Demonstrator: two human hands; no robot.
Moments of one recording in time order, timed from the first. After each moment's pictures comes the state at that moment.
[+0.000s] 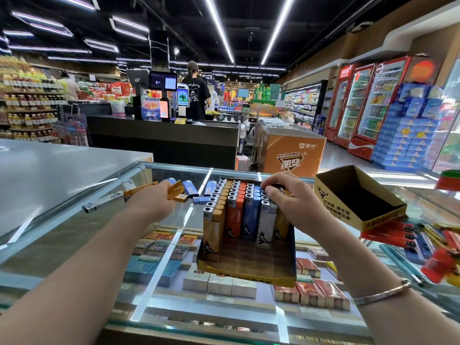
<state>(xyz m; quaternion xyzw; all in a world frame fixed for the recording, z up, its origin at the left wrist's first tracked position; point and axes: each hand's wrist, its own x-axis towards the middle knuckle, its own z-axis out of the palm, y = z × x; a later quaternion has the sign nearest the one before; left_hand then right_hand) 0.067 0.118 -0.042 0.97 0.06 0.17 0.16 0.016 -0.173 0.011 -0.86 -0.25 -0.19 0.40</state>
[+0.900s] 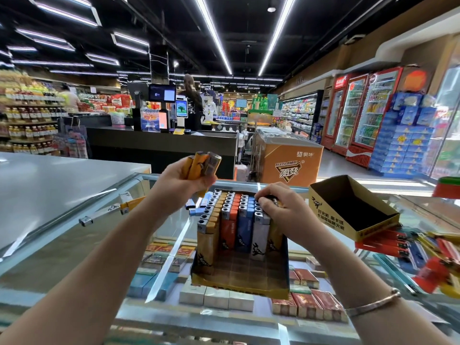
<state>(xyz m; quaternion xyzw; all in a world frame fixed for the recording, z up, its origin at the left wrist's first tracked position) 0.019 0.052 0.032 0.76 -0.15 0.18 0.61 0.018 -0.173 0.012 -0.87 -0.25 -0.18 0.39</state>
